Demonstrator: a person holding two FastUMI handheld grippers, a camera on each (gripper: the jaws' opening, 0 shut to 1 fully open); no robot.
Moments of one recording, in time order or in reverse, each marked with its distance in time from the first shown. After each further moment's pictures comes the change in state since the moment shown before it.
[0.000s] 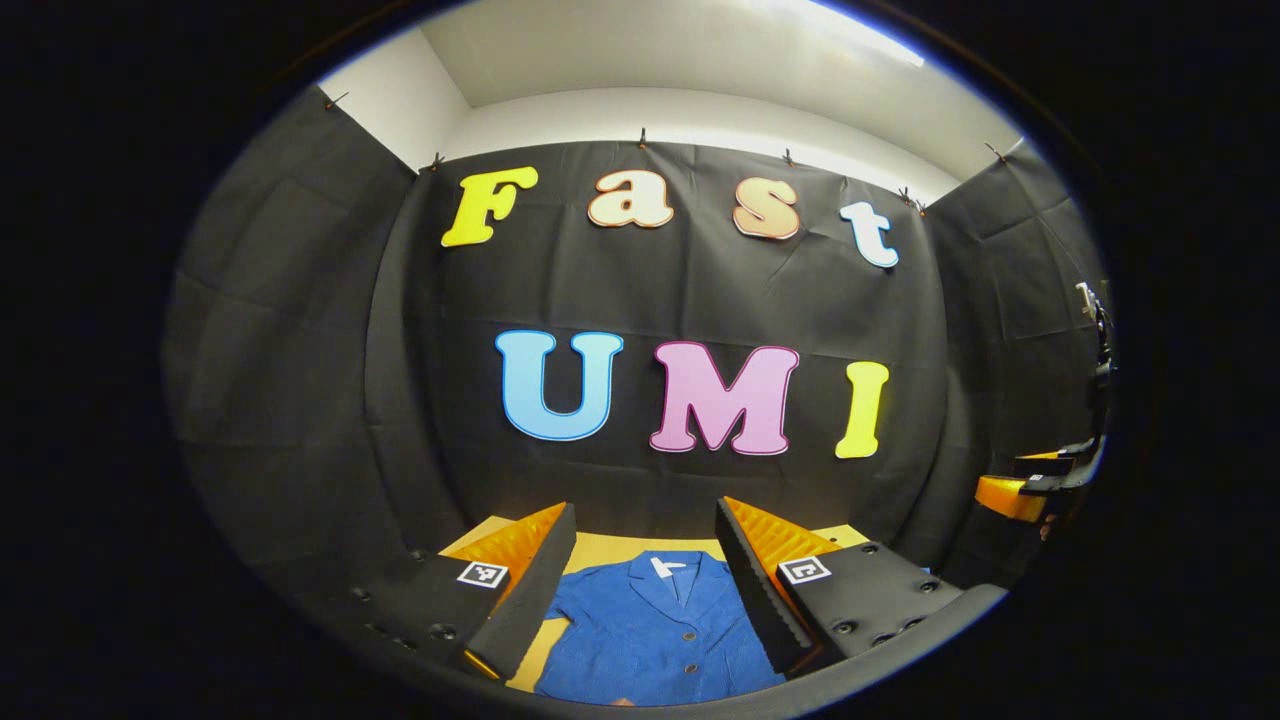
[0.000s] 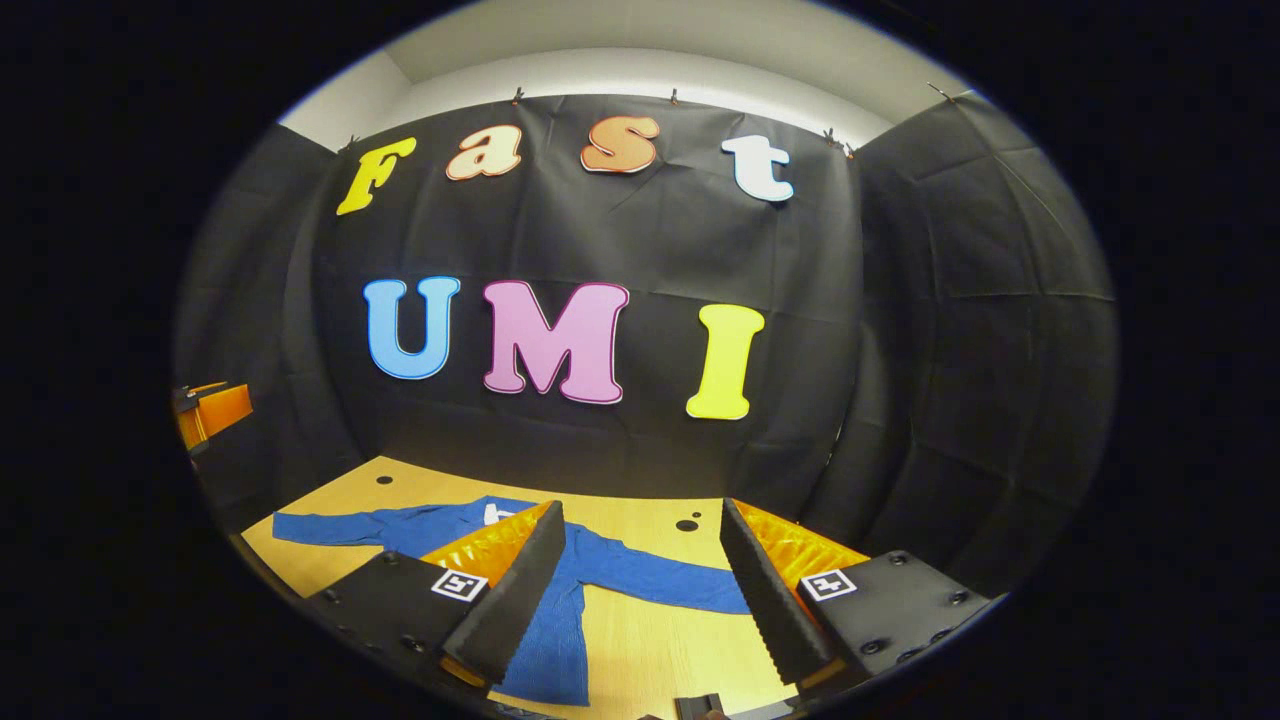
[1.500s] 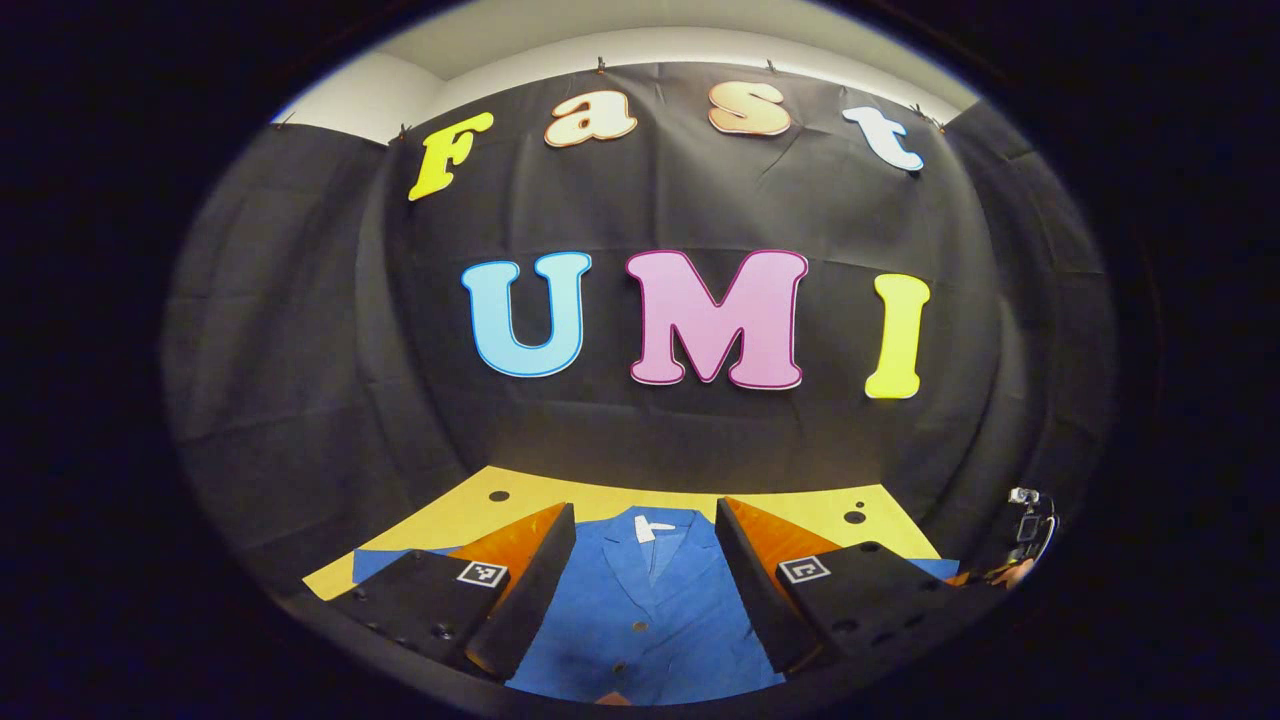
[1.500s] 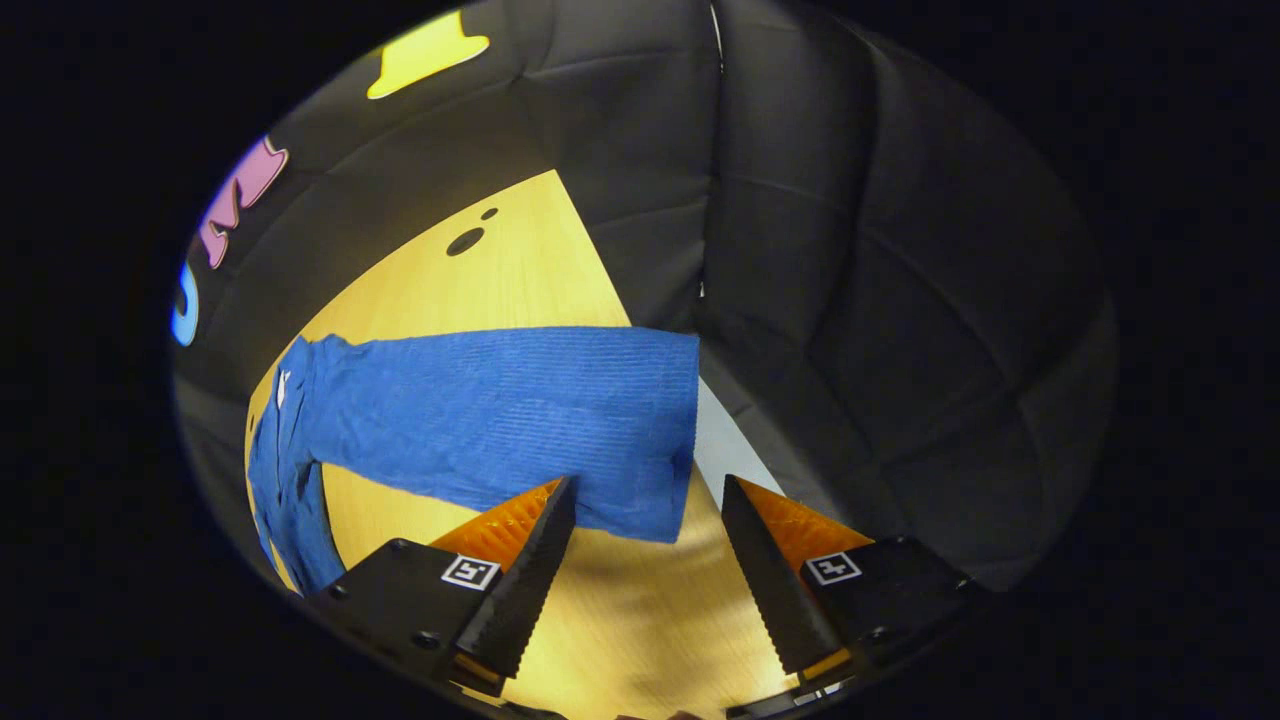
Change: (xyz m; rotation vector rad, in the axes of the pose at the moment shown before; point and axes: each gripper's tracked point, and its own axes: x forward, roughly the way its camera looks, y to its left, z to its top) left arm 0.129 -0.135 -0.075 0.057 0.220 0.165; right arm 0.206 -0.246 -0.416 0.410 0.923 -0.154
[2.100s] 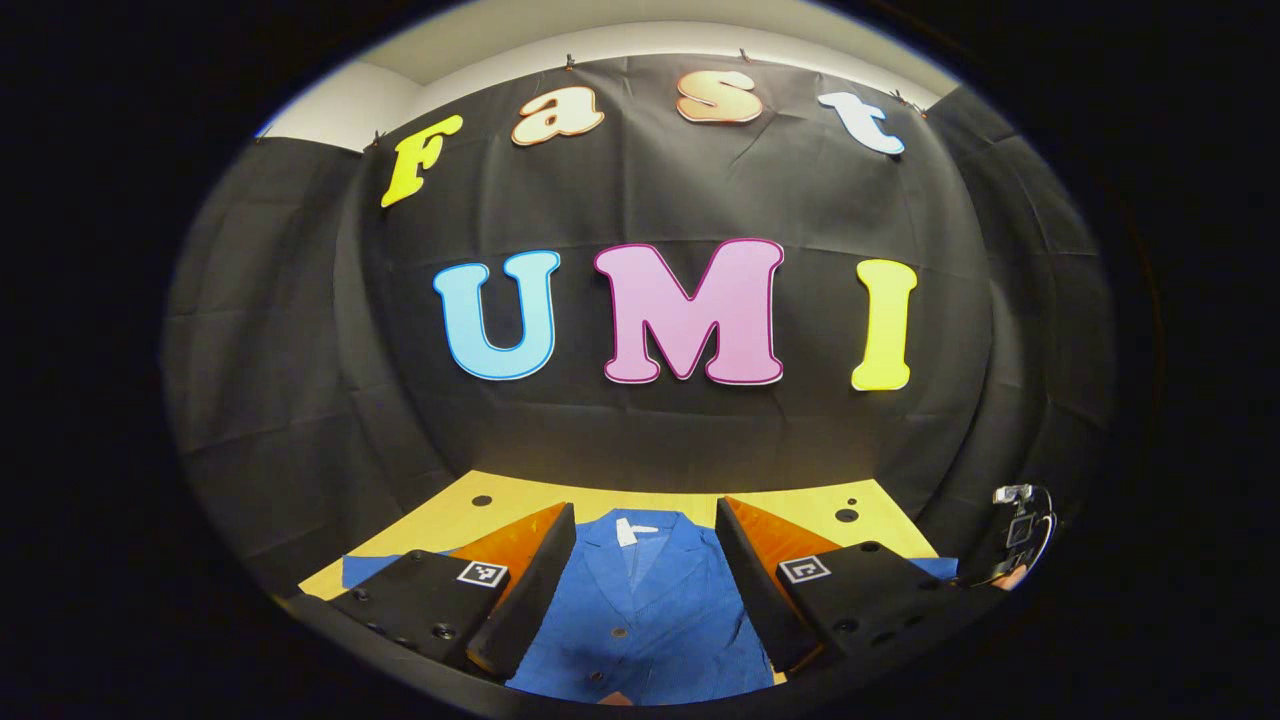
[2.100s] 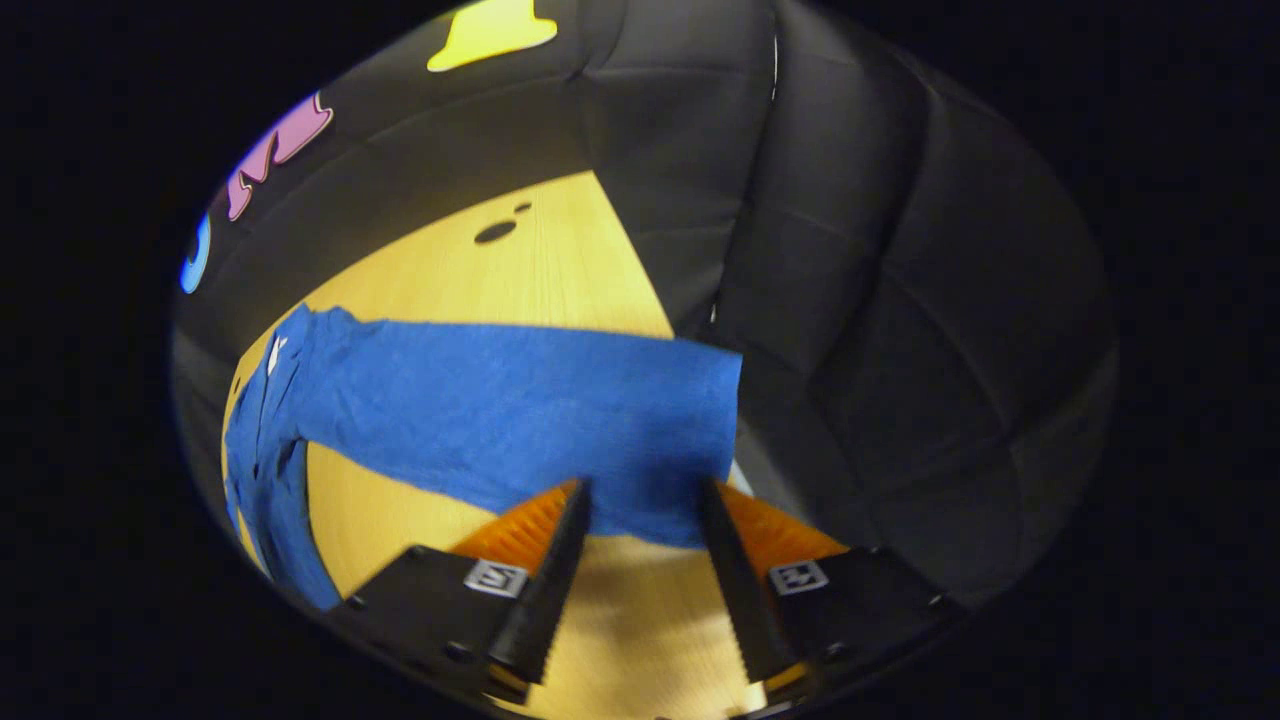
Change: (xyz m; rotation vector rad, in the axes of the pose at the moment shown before) left arm 0.011 -0.026 0.001 0.040 -0.001 -0.030; right arm 0.001 0.012 -0.002 -0.126 -0.041 -0.045
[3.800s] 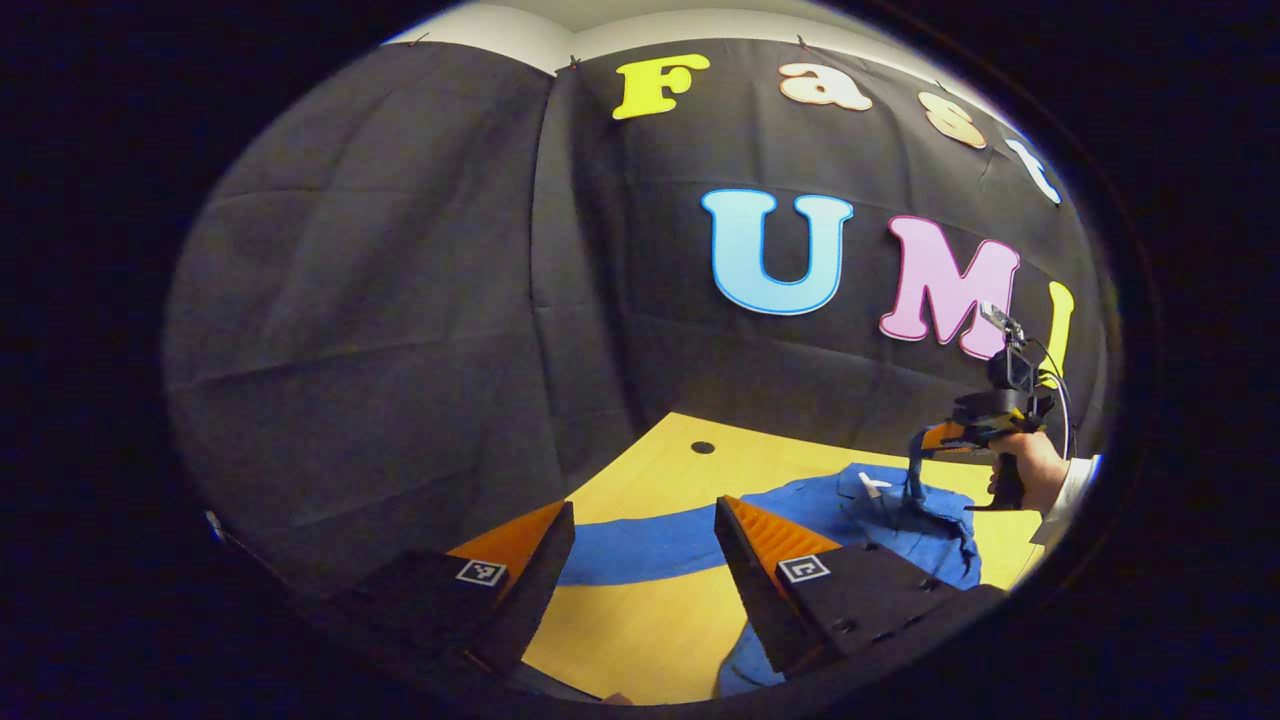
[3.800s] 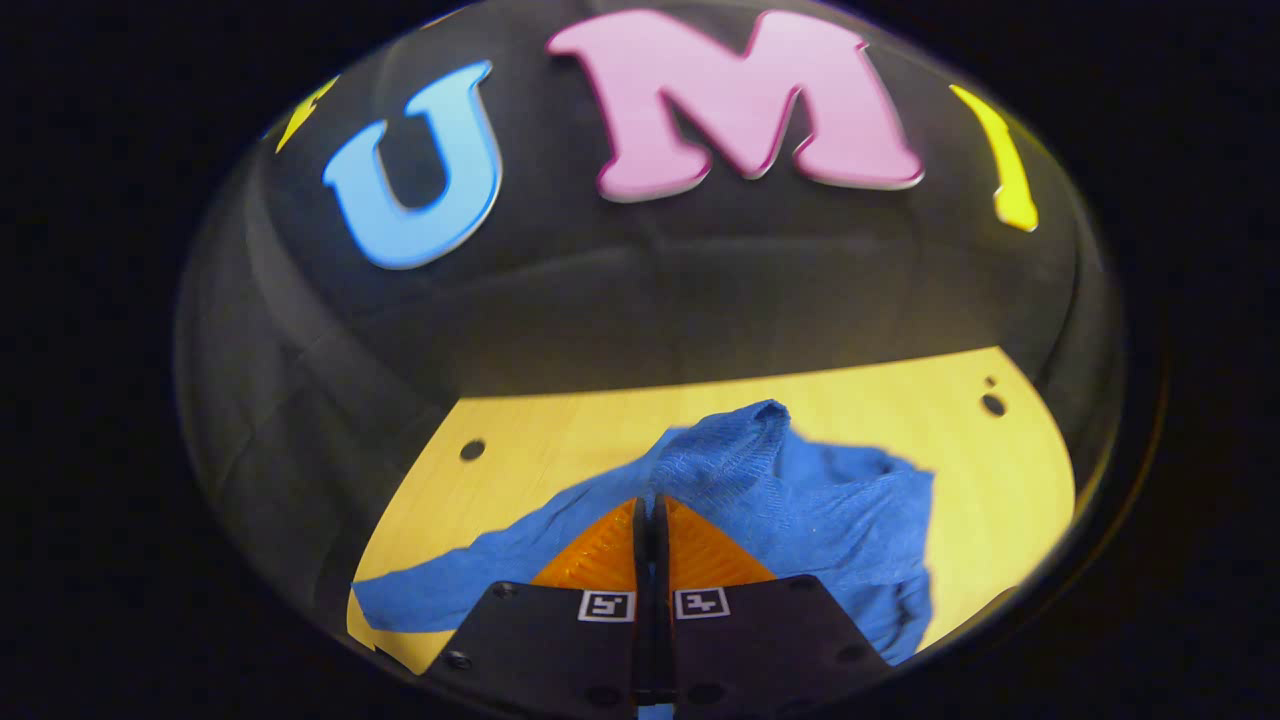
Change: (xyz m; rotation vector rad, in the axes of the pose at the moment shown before) left arm -0.046 0.448 -0.147 -0.165 0.143 0.331; right arm -0.101 0.660 0.010 -0.239 -0.236 0.425
